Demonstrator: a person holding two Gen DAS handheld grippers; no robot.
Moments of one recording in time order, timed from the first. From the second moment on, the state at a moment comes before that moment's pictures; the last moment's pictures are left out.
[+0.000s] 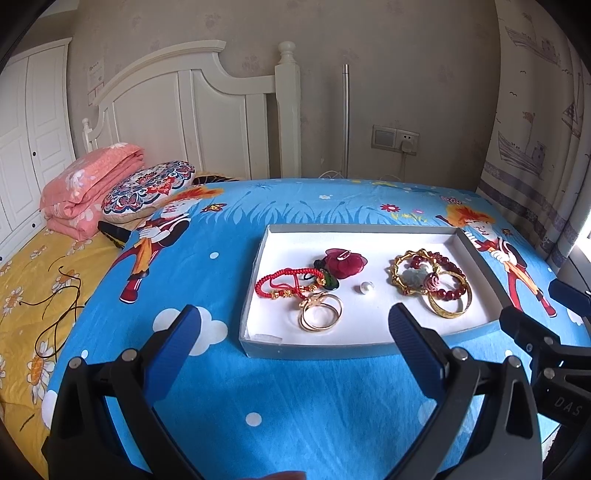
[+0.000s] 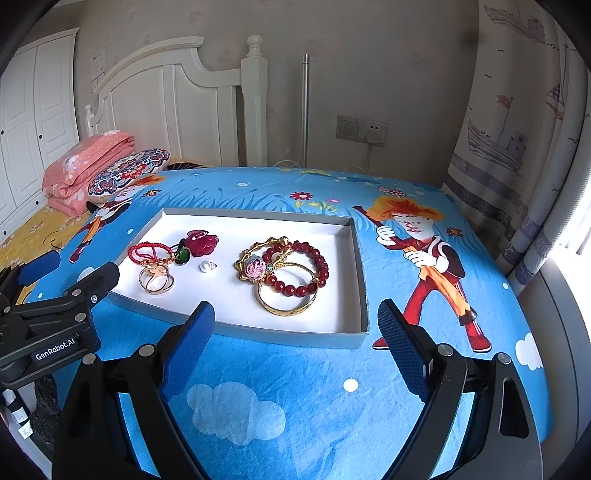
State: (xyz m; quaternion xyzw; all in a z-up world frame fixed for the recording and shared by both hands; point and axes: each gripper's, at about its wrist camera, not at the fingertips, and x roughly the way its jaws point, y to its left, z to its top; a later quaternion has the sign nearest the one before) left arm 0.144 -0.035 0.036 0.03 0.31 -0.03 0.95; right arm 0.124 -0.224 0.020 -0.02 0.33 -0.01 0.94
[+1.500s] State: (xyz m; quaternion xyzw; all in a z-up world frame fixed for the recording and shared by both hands) left arm 0.142 -0.037 0.035 0.03 0.31 -0.02 0.95; right arm 0.121 -0.219 0.014 -0.02 0.34 0.00 0.94
